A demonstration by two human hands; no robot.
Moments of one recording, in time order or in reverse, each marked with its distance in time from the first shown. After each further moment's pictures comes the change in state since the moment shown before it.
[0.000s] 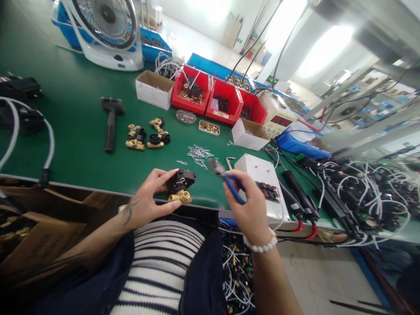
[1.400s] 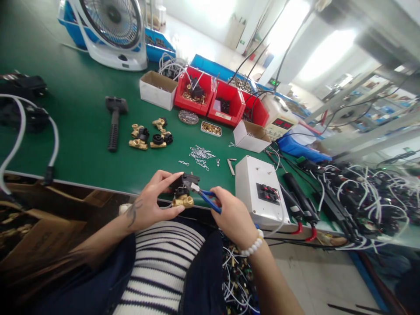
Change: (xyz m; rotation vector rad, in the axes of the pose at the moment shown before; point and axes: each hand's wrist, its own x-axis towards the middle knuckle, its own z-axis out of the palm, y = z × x) left_hand -0.002 -0.001 0.001 0.054 -0.025 0.065; right_hand -0.004 -0.005 0.003 -0.125 -0.335 0.007
